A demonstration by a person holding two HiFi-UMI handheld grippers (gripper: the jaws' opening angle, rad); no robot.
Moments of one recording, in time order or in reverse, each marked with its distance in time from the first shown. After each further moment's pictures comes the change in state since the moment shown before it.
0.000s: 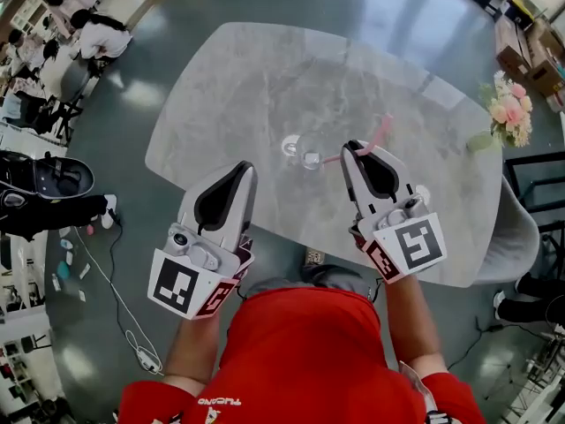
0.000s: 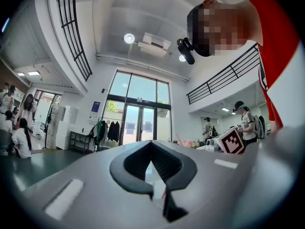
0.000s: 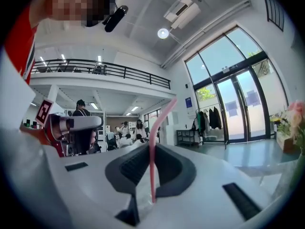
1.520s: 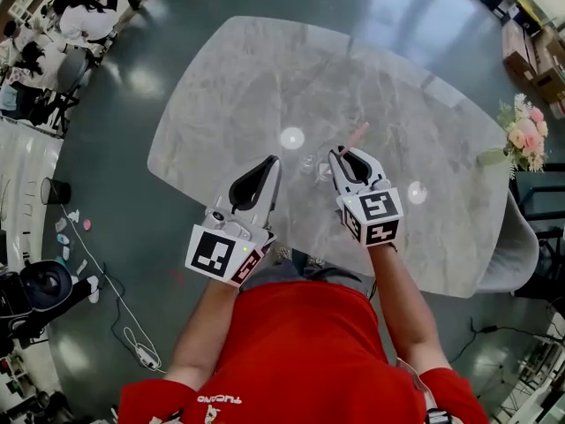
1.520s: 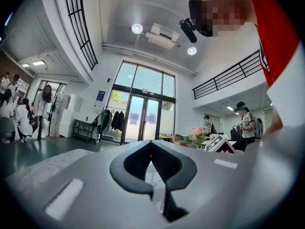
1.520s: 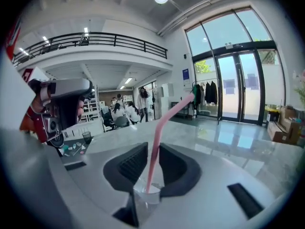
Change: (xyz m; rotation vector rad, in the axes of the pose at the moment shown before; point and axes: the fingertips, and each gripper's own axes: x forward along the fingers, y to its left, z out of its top) left arm 0.035 0.060 -0.098 -0.078 0.090 0.028; right arm 0.089 -0.026 -0.157 0.021 0.367 -0.060
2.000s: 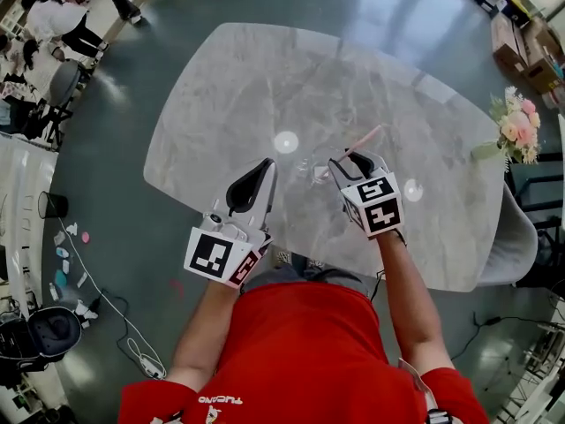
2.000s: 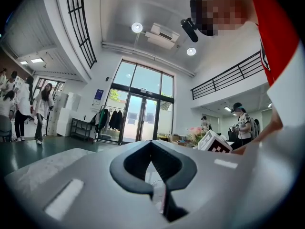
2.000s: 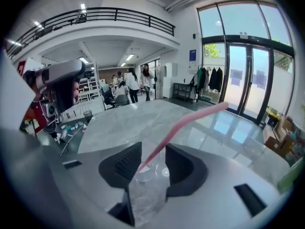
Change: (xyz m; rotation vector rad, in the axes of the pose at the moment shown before) left arm 0.003 0.004 -0.003 -0.010 0.003 -0.028; right arm 0.001 -0.017 -0.027 -0.078 0.284 0.000
